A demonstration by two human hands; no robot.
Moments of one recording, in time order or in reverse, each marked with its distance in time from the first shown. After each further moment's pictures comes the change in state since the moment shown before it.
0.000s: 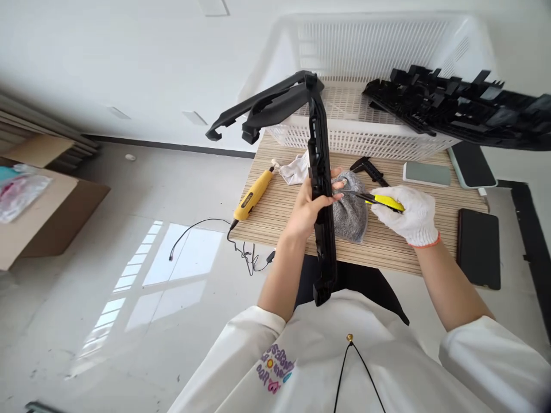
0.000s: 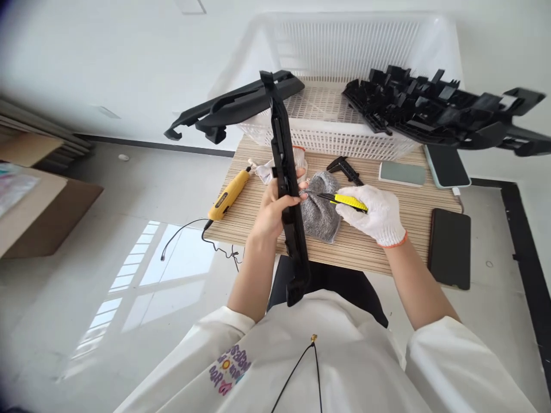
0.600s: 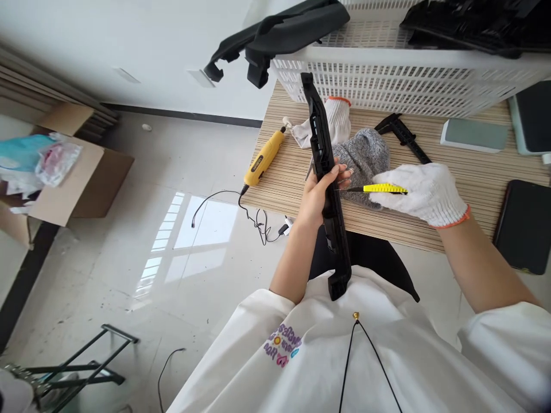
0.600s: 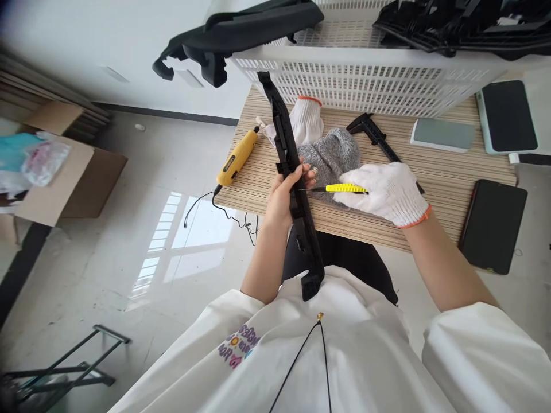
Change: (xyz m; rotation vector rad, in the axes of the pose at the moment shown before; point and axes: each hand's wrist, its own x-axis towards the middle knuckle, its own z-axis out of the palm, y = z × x) left_hand -0.039 -0.022 -0.002 -0.284 0.298 -0.183; right_hand -0.002 -0.009 0.014 -0.185 -0.129 -0.449
